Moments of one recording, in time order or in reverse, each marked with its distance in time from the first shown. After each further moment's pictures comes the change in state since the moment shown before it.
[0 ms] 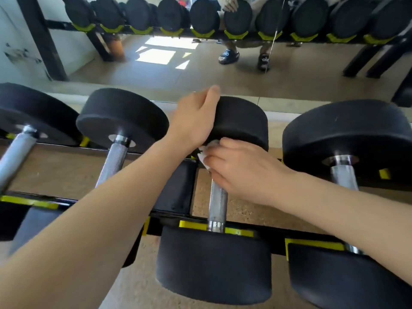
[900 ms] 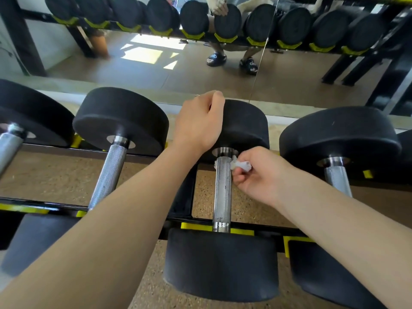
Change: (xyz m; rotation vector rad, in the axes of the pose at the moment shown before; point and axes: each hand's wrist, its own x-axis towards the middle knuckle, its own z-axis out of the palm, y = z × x) left_hand -0.001 -0.011 0.007 -0.043 0.065 0.097; right_hand 0.015 -0.016 -0.017 1.878 0.292 1.737
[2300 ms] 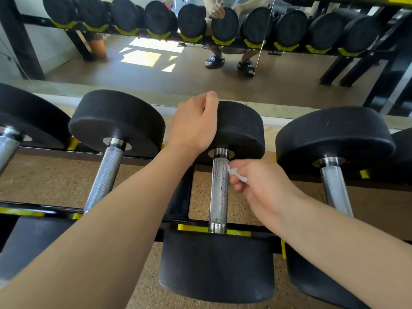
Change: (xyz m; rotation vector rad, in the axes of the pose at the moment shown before) left_hand 0.000 0.002 0.000 0.013 0.007 -0.030; right_hand -0.017 0.017 -0.007 -0.262 0.051 -0.200
